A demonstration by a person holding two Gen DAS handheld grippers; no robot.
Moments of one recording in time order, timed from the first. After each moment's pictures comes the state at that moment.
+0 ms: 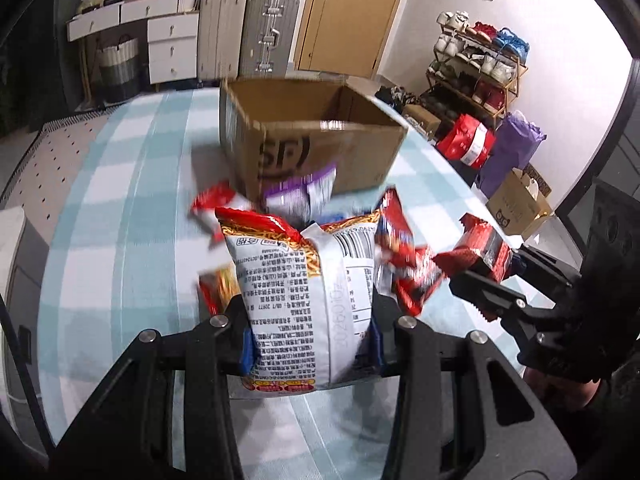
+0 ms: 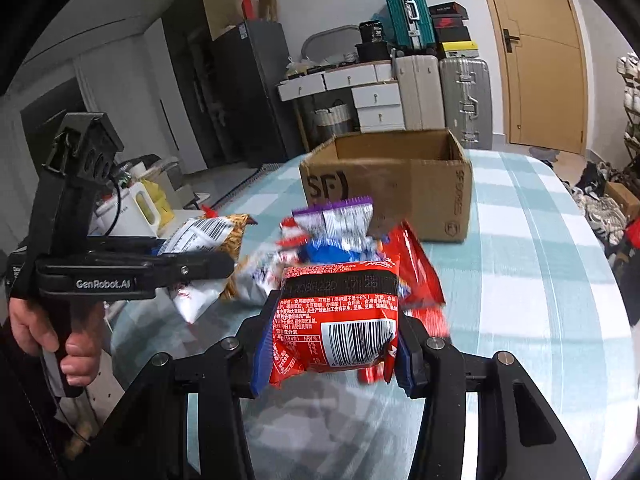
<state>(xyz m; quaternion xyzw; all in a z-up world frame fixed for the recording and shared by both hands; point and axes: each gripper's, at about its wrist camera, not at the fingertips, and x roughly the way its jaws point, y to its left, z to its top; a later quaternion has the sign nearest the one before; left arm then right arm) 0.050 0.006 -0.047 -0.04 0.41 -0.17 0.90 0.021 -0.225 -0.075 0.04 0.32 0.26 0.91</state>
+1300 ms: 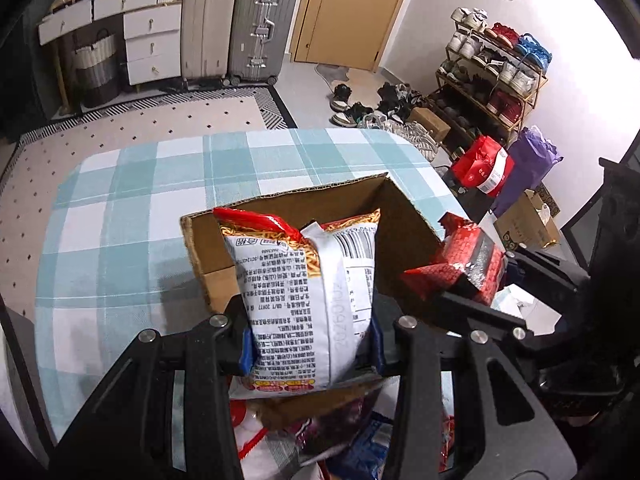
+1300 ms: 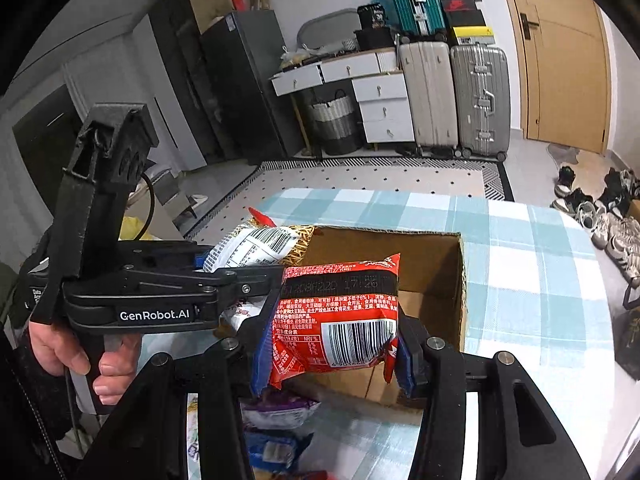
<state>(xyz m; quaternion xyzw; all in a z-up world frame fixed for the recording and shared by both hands) 0.336 -0.018 -0.019 -0.05 0.45 -0.18 0.87 0.241 -0.217 -0.008 0.04 0.36 0.27 0.89</state>
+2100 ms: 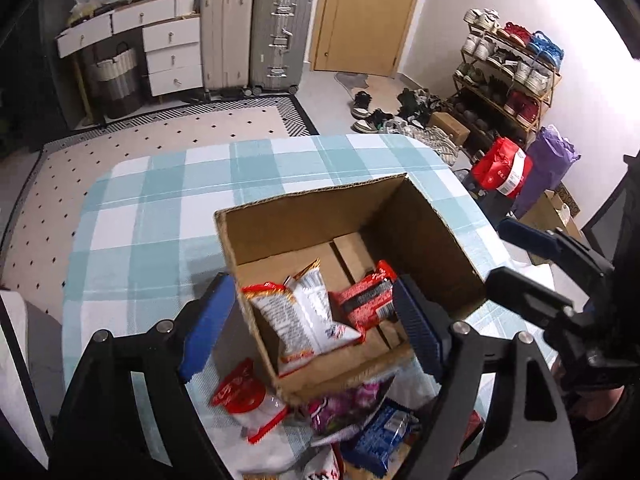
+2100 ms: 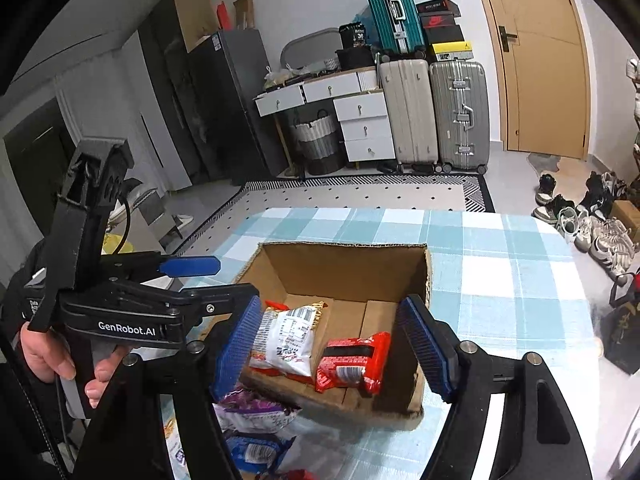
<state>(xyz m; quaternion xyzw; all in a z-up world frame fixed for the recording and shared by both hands) 0.294 -0.017 -0.010 -0.02 0.43 -0.13 0.89 0.236 -0.240 -0.003 0.05 0.32 0.24 0.91</state>
